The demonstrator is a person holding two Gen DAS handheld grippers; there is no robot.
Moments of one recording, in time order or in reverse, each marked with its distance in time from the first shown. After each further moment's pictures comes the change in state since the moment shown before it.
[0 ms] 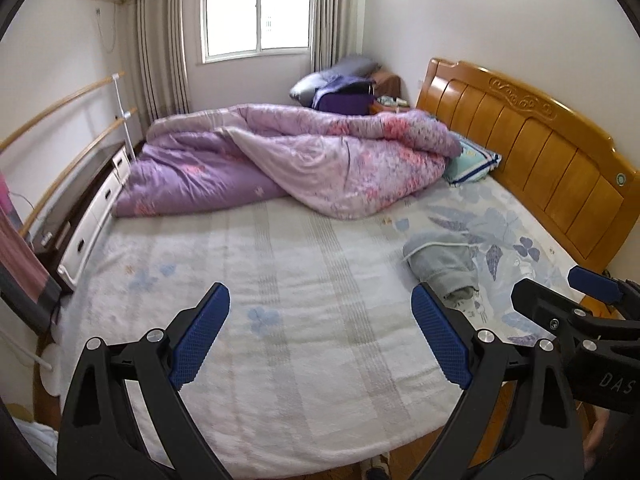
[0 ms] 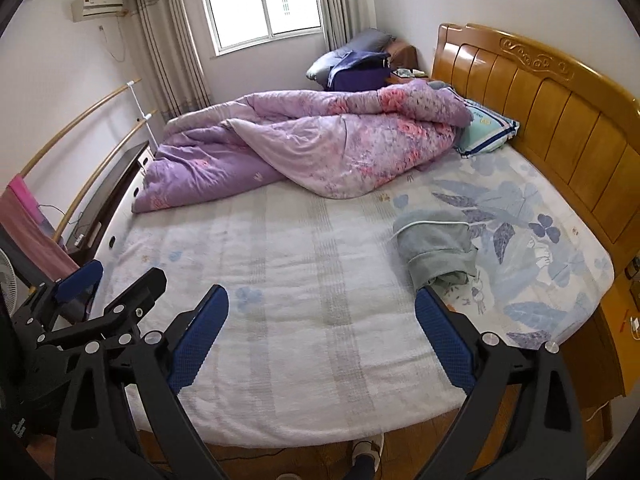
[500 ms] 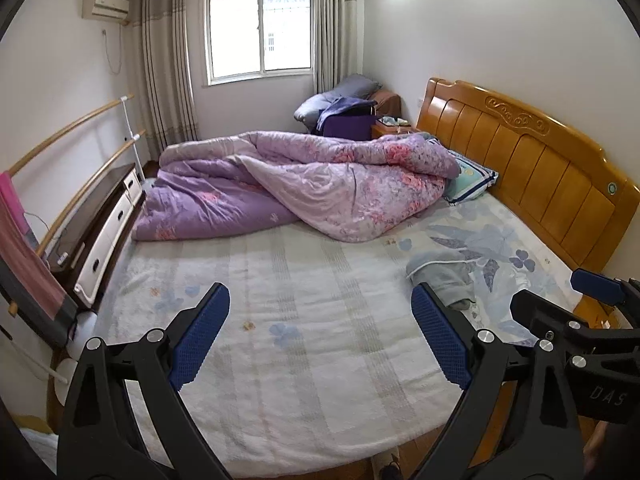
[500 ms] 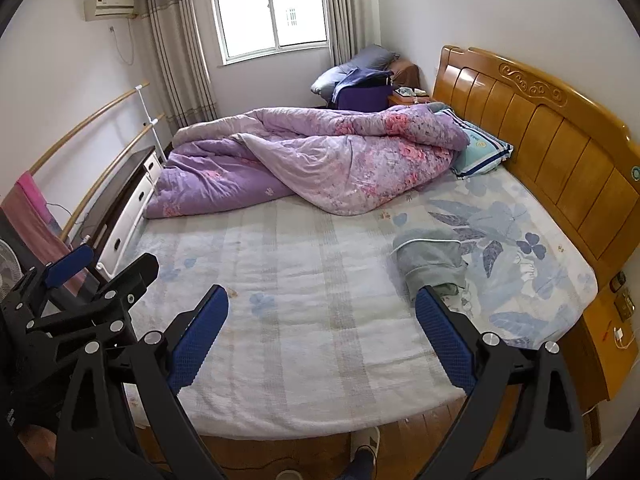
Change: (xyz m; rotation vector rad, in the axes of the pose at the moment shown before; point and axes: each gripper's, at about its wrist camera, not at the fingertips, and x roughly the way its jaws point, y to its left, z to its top) left arm -0.091 0.027 0.036 0.024 -0.062 0.016; right arm -0.077 0.043 0.015 -0.034 -0.040 -0.012
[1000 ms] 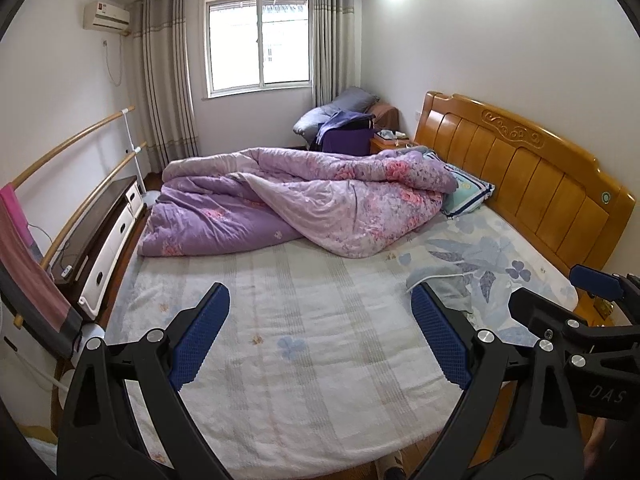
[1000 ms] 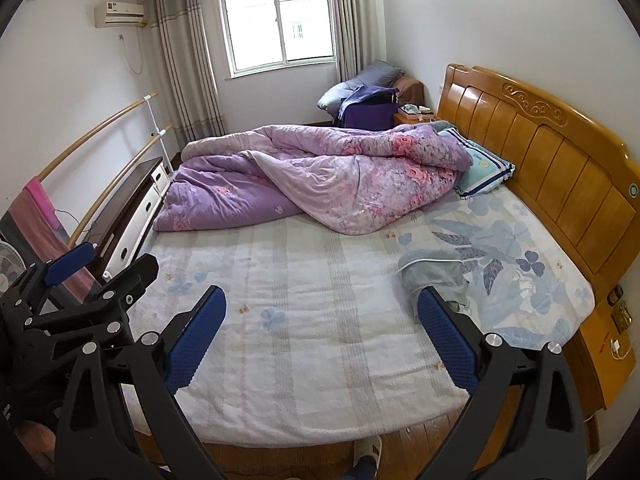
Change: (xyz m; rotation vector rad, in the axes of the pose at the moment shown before) left arm -0.033 0.021 0.029 0.011 -0.038 -0.007; right arm -0.034 0.022 0.023 -0.019 -0.050 0.008
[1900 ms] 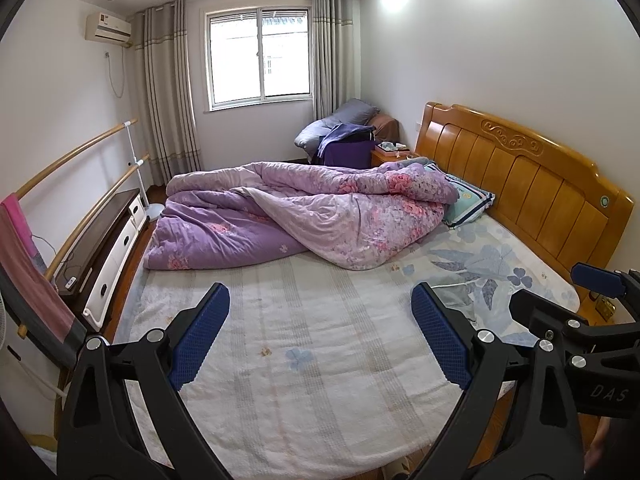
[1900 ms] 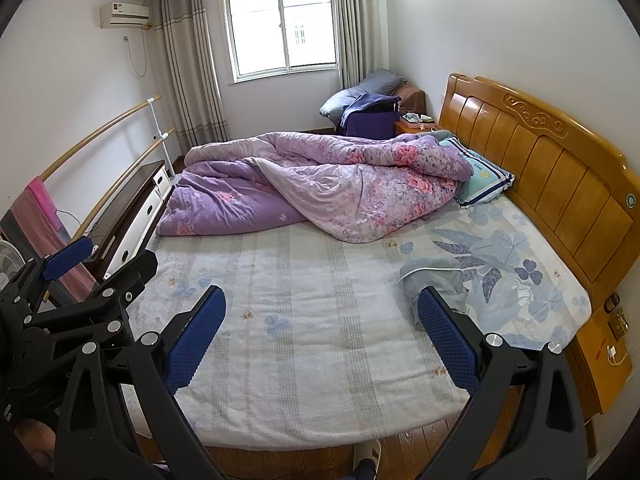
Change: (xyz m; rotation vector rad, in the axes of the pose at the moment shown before) left arm -0.017 0.010 0.007 0.006 -0.041 0.006; right arm -0.012 0.013 0.008 -0.018 -0.017 -0.003
